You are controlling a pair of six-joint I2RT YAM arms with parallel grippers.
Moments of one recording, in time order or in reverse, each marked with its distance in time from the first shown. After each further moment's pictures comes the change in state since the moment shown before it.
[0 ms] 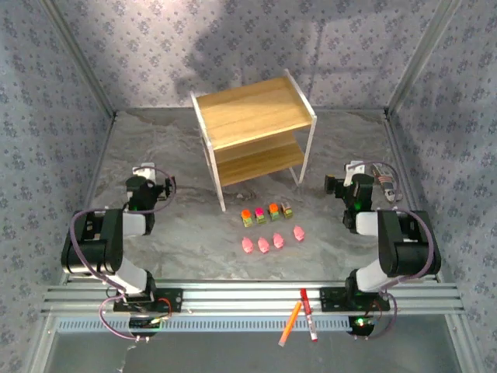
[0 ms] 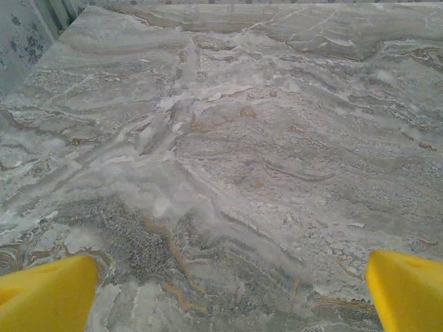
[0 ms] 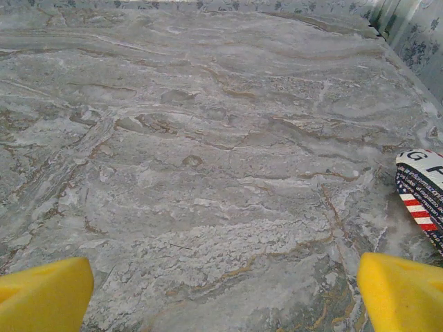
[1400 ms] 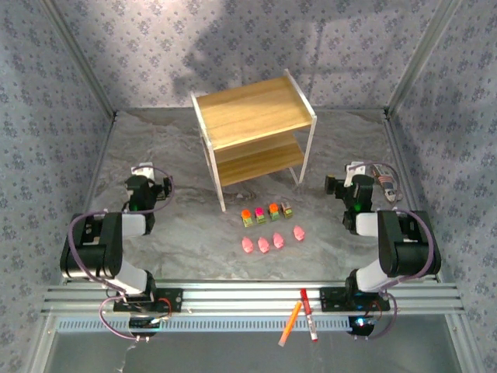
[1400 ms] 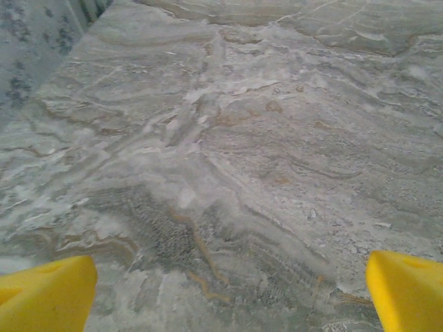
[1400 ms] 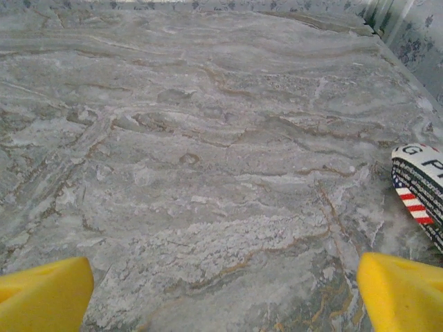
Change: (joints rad) left arm -0.033 -0.059 0.009 -0.089 -0.114 -0.011; right arm 0.009 -0.002 -0.018 0.018 0.020 0.011
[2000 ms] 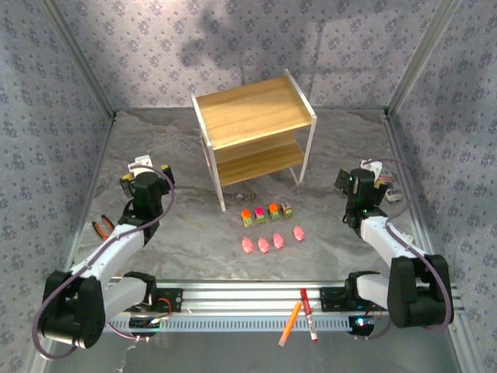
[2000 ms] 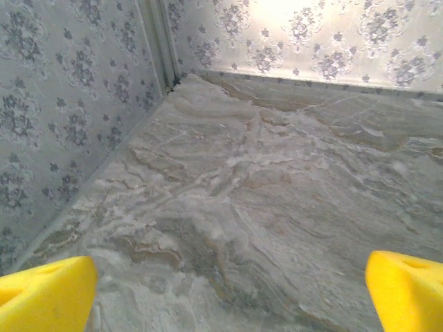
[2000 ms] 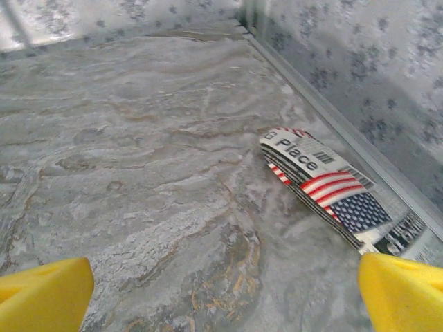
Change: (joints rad) left arm -0.243 -0.438 0.079 -0.451 -0.388 -0.169; right arm 0.083 -0.351 0.136 -0.599 0.371 0.286
